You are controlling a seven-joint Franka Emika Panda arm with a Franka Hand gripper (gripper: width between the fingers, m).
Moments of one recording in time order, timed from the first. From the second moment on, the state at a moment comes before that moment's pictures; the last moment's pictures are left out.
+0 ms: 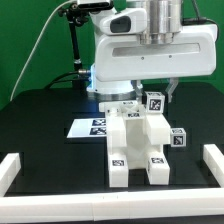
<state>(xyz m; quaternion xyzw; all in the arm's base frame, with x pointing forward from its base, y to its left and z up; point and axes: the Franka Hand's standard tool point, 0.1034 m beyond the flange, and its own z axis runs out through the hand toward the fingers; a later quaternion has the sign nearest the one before) 0.523 0.048 0.117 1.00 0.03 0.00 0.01</state>
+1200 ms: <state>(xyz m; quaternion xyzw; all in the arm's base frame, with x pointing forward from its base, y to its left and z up) 0.523 0.050 0.116 0.94 -0.33 0.00 0.00</state>
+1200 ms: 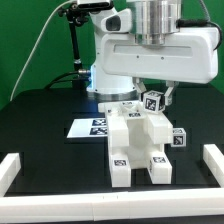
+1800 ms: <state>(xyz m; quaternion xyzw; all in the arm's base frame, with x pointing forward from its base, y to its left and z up) 0.524 0.052 0.118 0.95 -0.32 0.00 0.00</state>
